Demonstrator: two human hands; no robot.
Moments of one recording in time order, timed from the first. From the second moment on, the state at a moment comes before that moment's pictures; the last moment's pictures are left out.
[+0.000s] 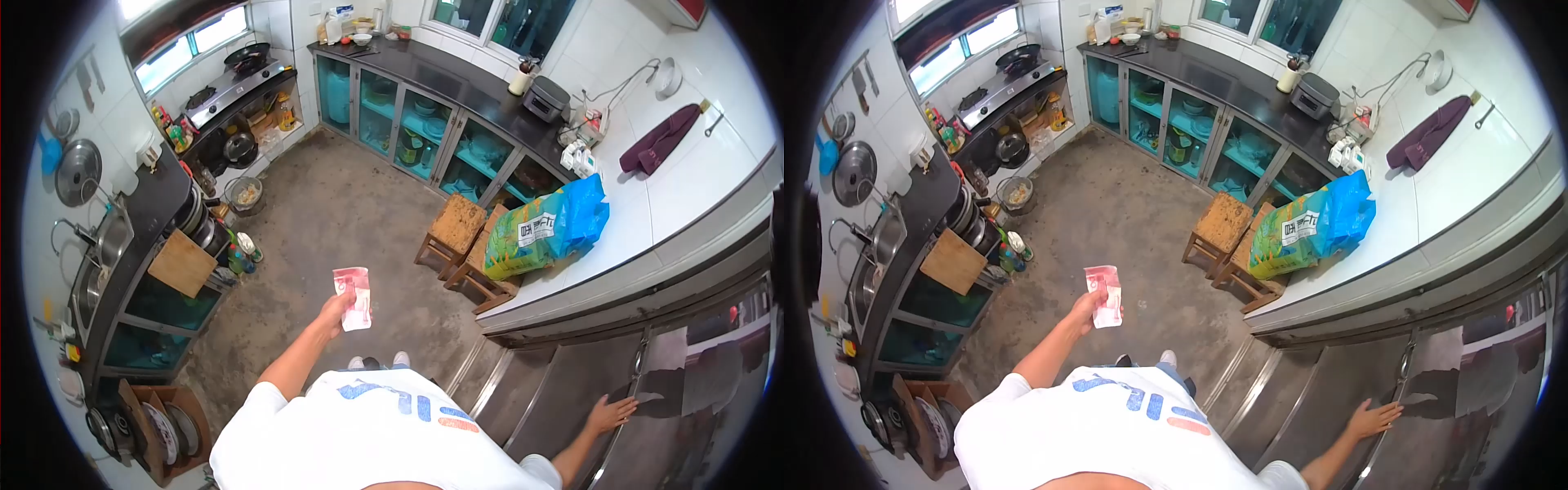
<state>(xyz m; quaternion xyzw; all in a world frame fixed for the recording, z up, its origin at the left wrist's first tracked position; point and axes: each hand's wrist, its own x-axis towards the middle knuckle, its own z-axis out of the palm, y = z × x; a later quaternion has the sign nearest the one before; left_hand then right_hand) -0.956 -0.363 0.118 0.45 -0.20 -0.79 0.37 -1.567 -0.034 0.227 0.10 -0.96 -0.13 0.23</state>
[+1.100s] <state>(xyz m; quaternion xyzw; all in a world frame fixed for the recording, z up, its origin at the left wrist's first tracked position) -0.968 -0.271 0.198 0.45 -0.21 -0.71 0.49 -1.146 -0.374 0.225 0.75 -0.19 0.39 -0.50</state>
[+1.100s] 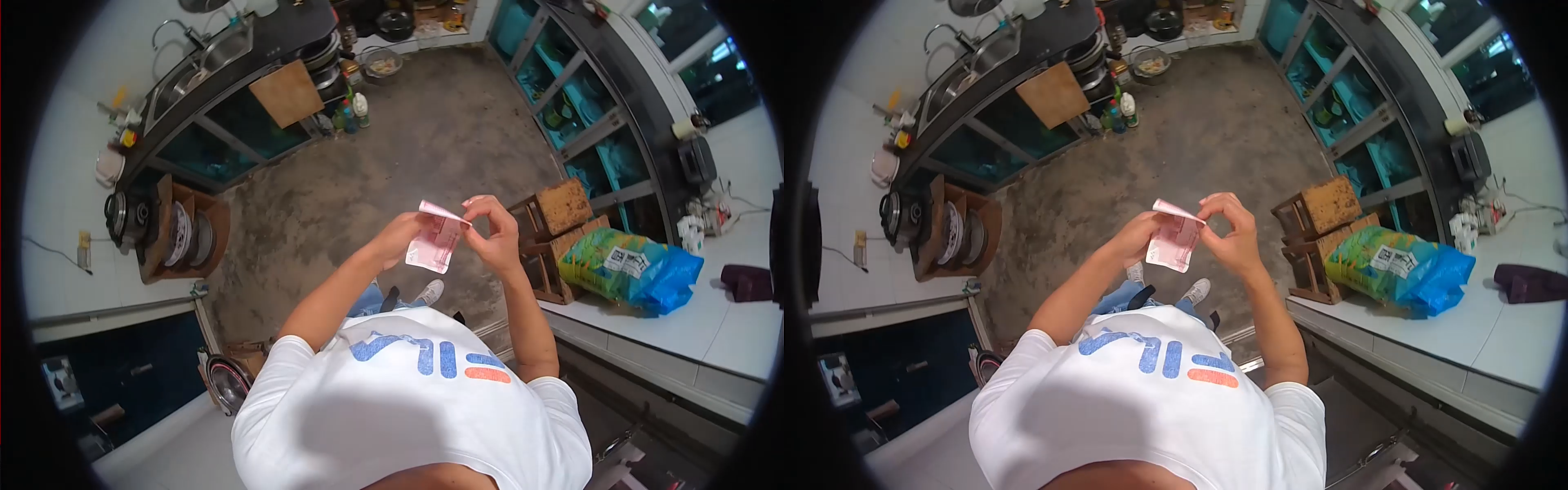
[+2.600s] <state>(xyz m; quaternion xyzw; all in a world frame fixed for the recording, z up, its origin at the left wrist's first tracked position) -0.596 -0.355 0.174 0.37 0.11 -0.44 0.81 -0.680 -0.500 0.211 0.91 0.10 0.24 -0.34</state>
